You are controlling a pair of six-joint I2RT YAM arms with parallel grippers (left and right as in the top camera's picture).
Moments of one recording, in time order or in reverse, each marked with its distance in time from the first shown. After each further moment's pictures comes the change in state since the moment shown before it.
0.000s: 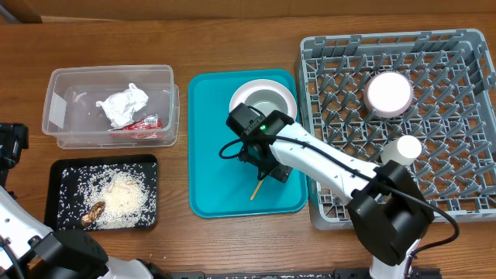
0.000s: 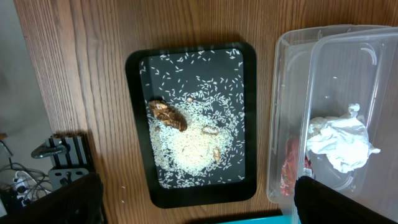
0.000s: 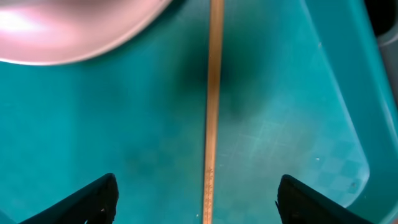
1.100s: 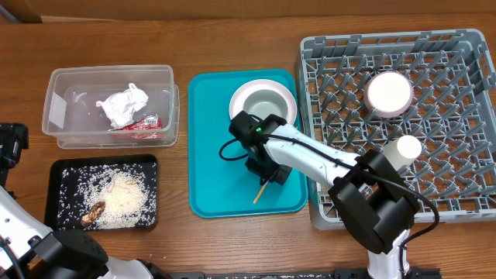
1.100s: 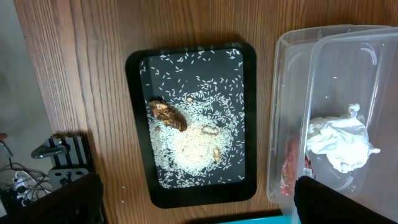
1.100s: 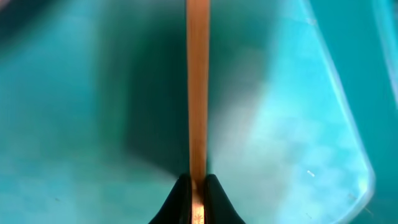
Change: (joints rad) left arm 0.000 0.000 0.000 0.000 0.000 0.000; right arm -0.011 0.088 0.000 -0.042 -0.023 0.030
